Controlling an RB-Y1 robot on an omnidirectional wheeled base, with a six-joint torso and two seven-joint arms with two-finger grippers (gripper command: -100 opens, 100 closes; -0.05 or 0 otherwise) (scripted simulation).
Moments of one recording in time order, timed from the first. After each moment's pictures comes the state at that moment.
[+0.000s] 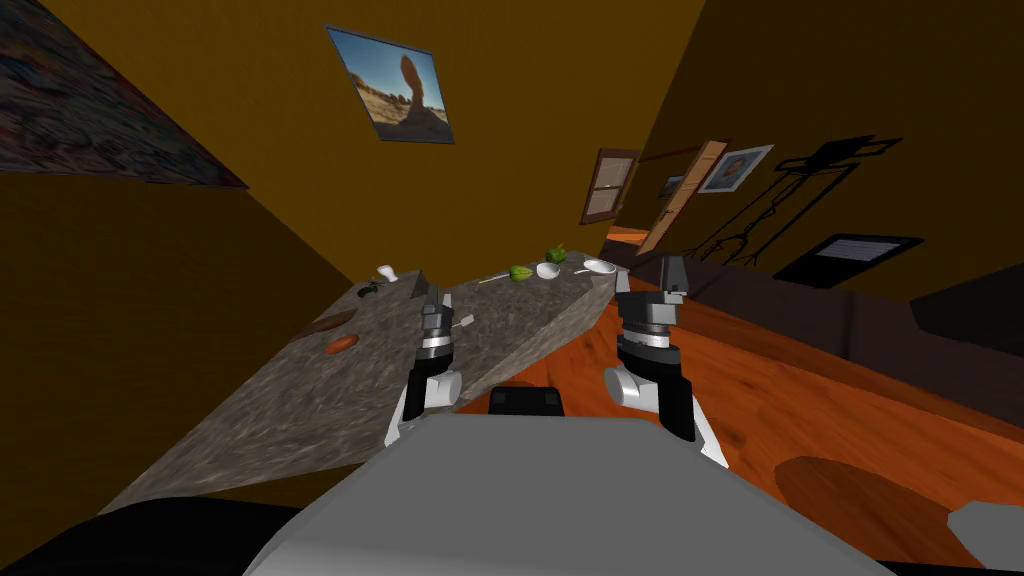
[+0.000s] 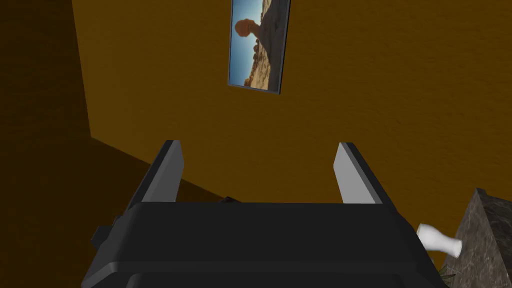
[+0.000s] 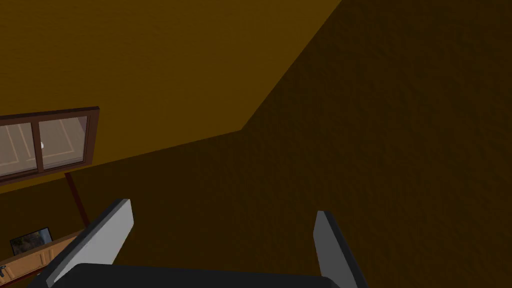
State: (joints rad) left arm 0.48 0.02 -0.06 -2.24 0.05 -0.36 -0.17; right arm 0.46 0.00 -0.01 -2.35 0.02 -0.48 -0.01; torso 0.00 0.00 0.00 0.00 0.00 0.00
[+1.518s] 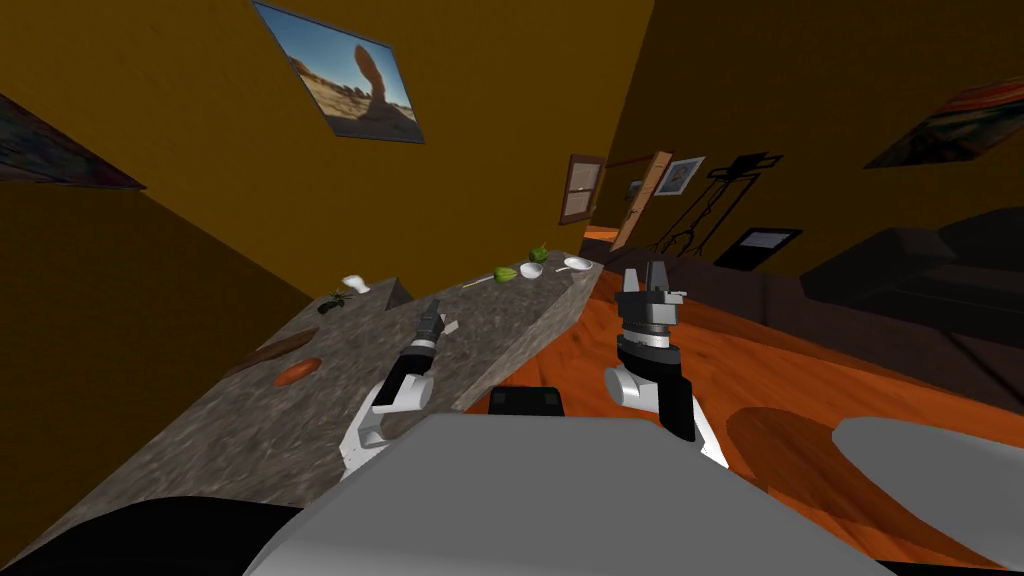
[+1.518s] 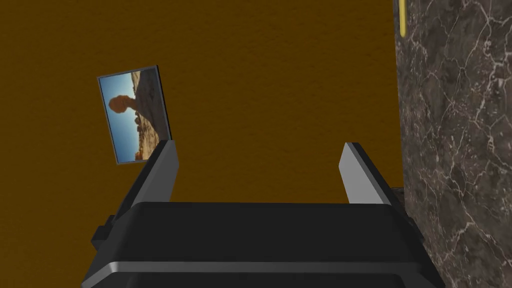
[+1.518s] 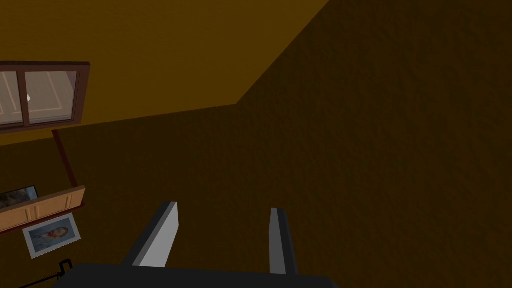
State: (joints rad) left arm 0.49 0.28 0.10 -2.17 0.14 0.03 -0.05; right arm 0.46 0.00 -0.01 -2.35 0.02 -0.48 -0.01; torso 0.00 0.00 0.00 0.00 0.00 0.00
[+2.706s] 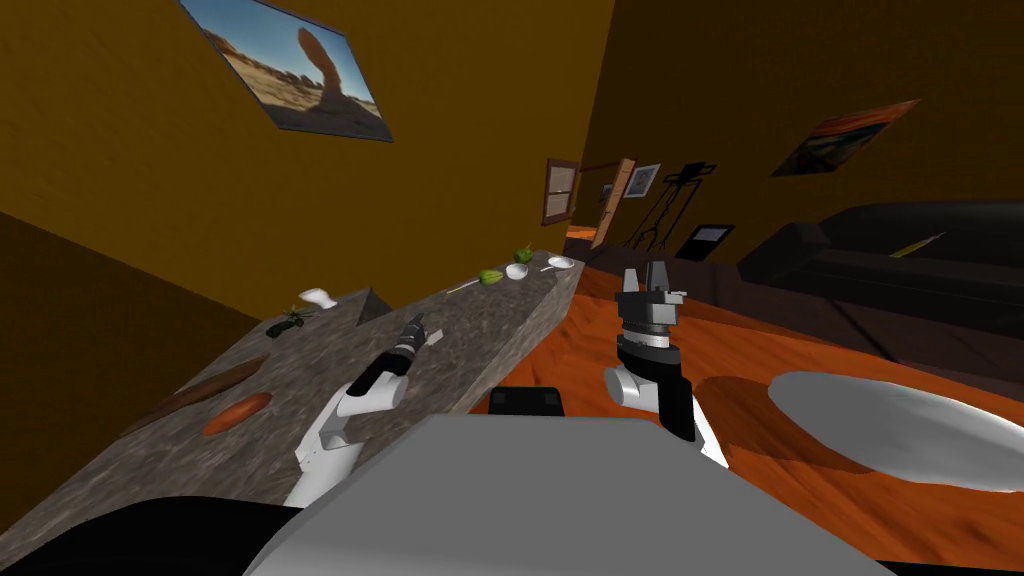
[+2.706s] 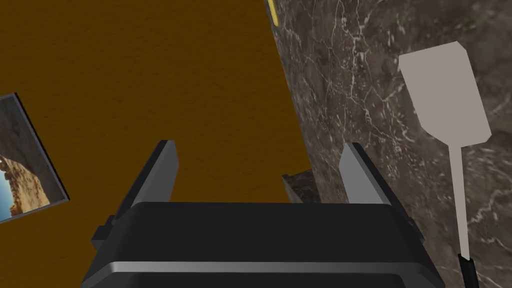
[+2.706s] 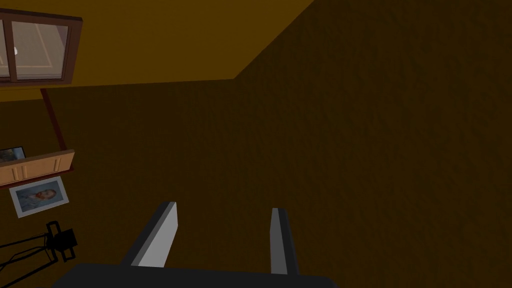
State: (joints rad) left arm 0.49 0.44 0.26 -2.08 0.24 0.38 0.07; right arm 0.46 0.00 -0.01 -2.35 0.02 -0.48 -0.01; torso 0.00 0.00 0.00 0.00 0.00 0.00
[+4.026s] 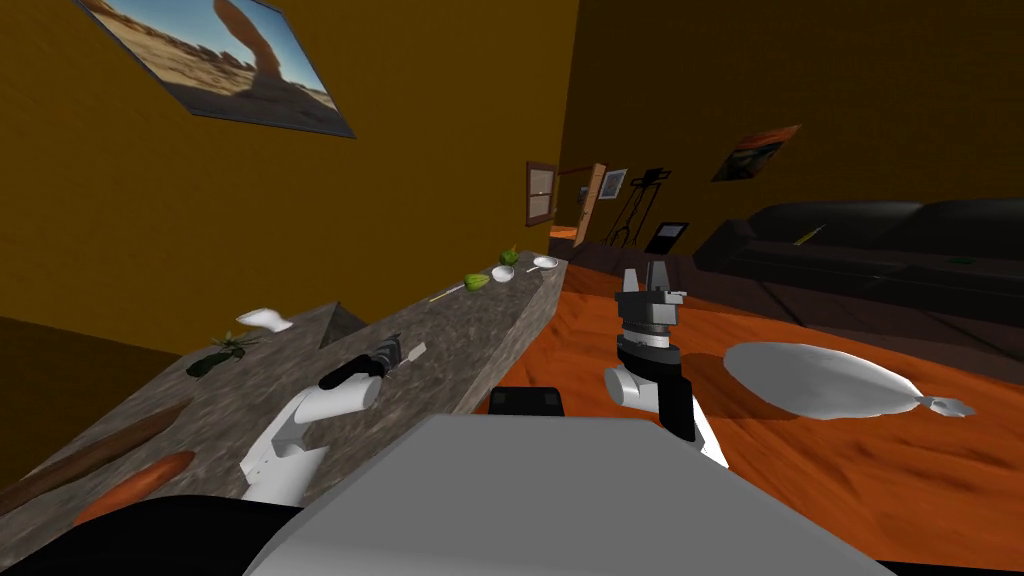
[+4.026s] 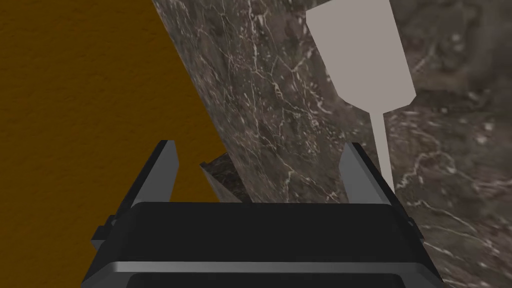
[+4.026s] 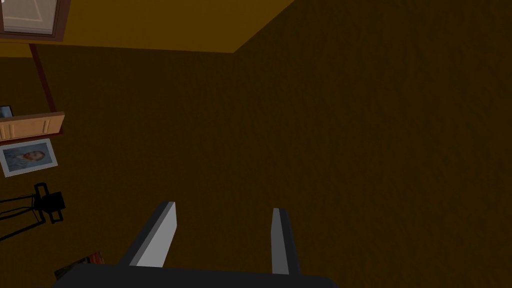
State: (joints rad) left arm 0.51 0.56 0.40 -2.00 0.34 0.76 0.18; right arm 0.46 0.00 -0.01 -2.35 0.02 -0.48 -0.01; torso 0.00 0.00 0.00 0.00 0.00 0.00
